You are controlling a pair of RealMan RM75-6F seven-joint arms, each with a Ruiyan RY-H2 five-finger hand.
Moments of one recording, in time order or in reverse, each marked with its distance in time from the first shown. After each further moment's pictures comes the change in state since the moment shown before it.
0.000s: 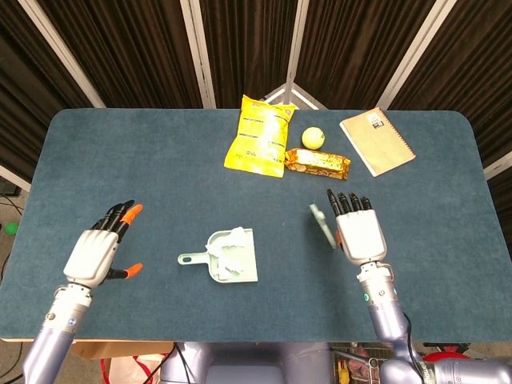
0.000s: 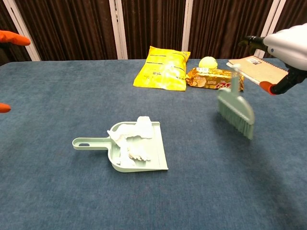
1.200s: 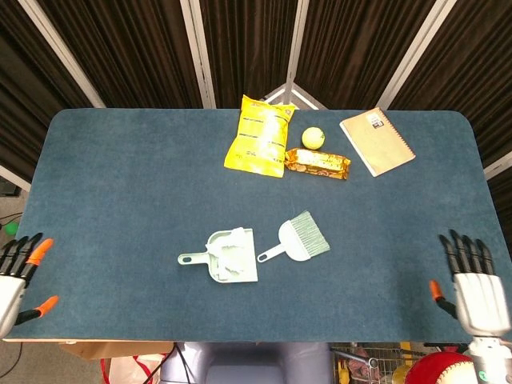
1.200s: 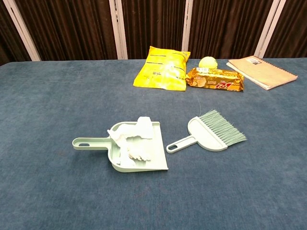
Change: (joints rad) left arm 0.362 0.093 0.136 0.454 0.372 0.284 -0.345; right arm -0.490 0.286 -0.277 0.229 -0.463 0.303 0.807
